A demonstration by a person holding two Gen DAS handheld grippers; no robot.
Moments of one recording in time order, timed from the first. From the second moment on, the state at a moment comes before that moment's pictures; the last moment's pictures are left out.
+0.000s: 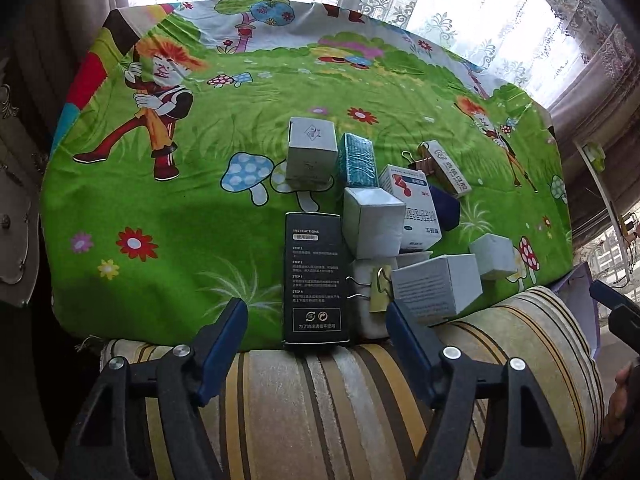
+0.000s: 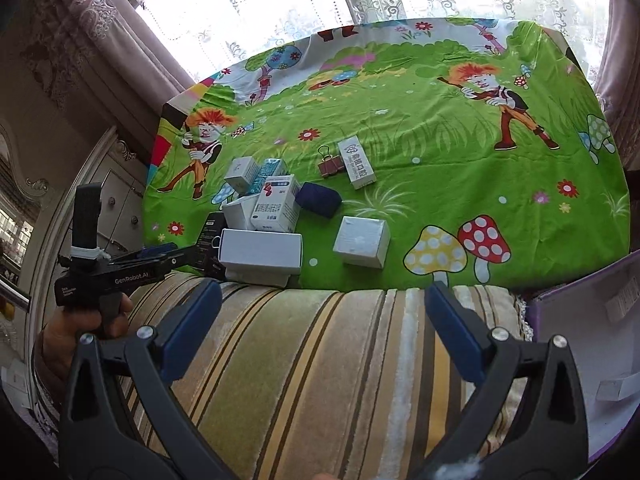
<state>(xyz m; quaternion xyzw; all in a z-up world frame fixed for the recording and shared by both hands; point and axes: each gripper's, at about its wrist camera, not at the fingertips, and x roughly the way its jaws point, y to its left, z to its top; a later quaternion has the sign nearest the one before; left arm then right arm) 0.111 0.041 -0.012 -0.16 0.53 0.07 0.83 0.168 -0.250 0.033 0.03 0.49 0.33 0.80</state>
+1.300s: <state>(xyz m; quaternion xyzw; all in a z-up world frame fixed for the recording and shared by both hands) 0.119 0.038 -0.040 -0.15 0.56 0.04 0.81 0.223 -0.131 -0.048 0.00 0.62 0.37 0.69</state>
